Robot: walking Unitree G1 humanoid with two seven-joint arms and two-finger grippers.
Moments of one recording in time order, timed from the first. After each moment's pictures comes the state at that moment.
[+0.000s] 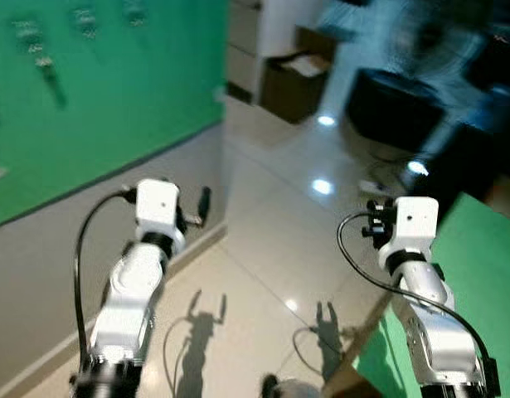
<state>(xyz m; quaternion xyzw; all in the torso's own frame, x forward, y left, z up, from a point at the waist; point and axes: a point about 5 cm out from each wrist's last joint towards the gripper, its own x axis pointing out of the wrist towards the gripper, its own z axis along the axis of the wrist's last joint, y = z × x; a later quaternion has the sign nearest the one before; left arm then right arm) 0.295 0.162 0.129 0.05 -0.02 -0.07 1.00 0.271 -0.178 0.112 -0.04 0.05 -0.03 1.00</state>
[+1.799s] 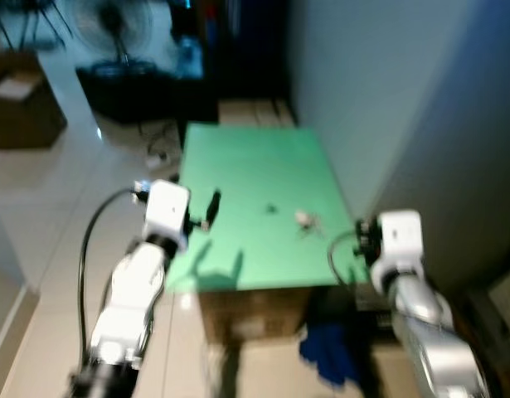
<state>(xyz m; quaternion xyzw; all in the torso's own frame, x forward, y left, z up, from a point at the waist) 0.289 0.146 0.121 0.08 -0.04 -0.14 0.99 0.250 -0.178 0.090 -0.08 0.12 0.00 0.99</state>
